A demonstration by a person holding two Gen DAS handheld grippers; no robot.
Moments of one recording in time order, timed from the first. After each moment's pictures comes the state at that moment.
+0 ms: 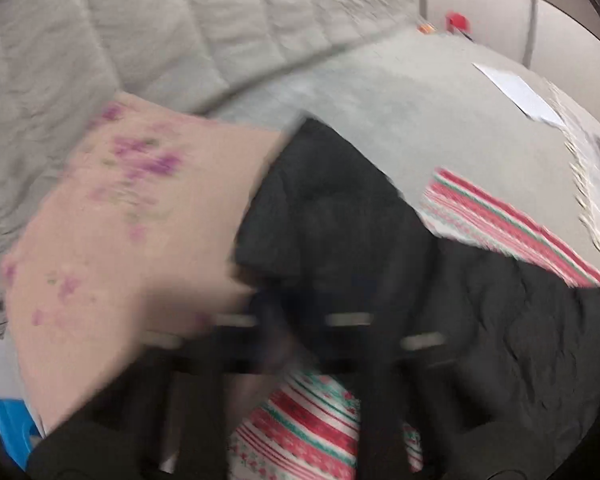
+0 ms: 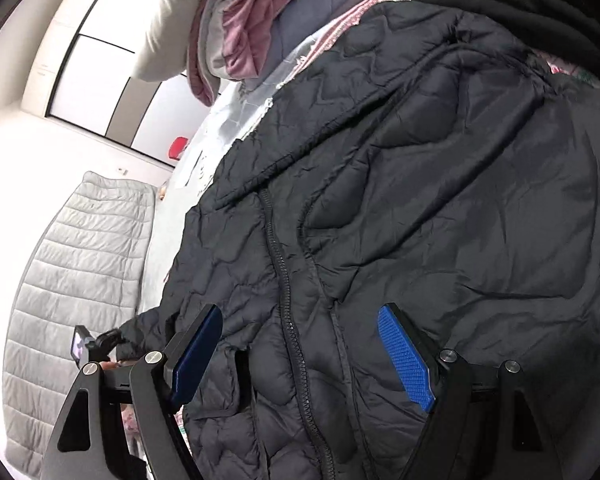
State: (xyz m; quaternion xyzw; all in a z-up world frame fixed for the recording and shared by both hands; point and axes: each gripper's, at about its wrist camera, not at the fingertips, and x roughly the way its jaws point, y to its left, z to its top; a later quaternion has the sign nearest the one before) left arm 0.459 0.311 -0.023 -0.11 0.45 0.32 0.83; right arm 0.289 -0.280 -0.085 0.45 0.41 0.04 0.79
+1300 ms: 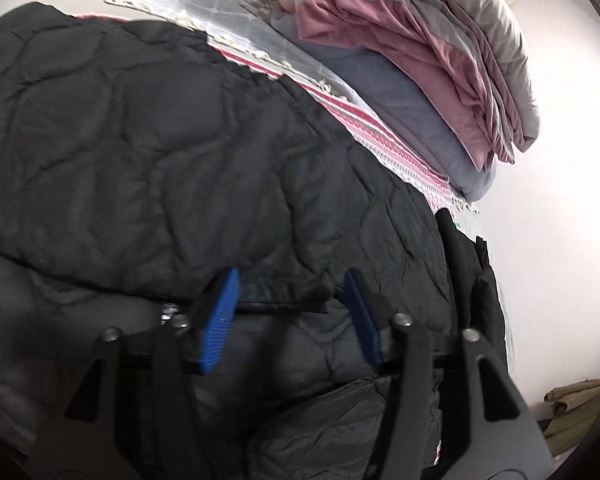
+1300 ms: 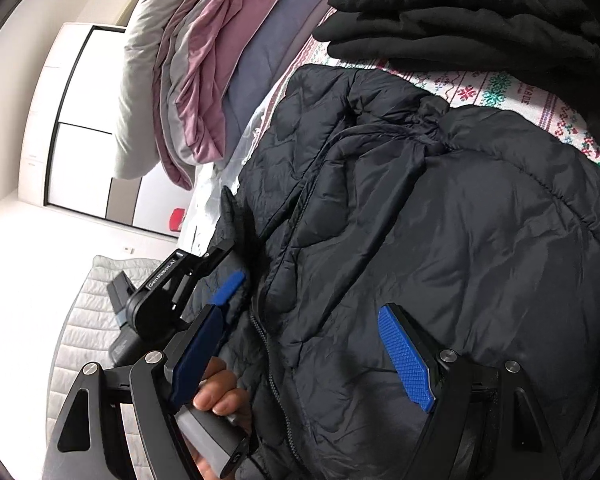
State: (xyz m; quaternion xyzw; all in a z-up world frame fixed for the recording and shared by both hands) left arm 0.410 -0.134 -0.073 -0.22 0.49 -0.21 0.81; right arm 0.261 -0.362 -0.090 0.54 0.34 -0.02 0.77
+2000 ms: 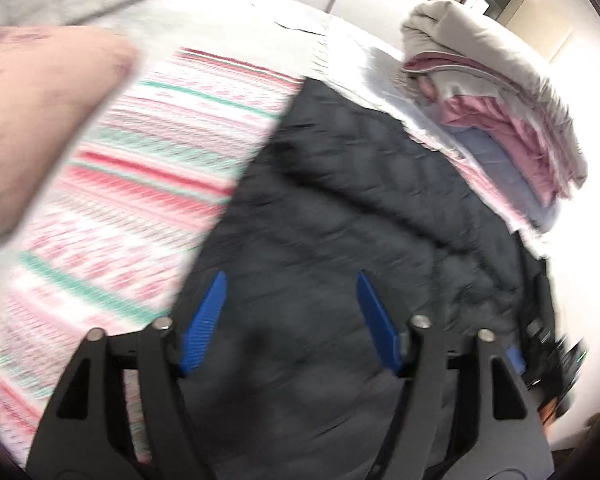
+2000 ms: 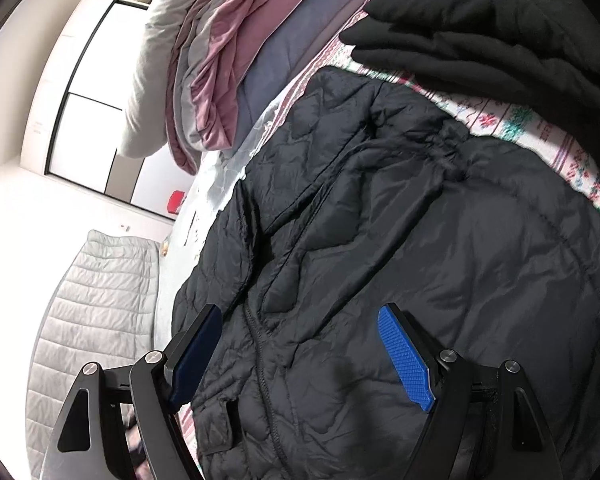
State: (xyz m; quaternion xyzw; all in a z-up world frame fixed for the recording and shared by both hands) left arm 0.246 0.131 -0.018 -0.17 0.48 -0.02 0.86; right arm 0.266 -0.368 -0.078 0.48 0.35 -0.02 0.80
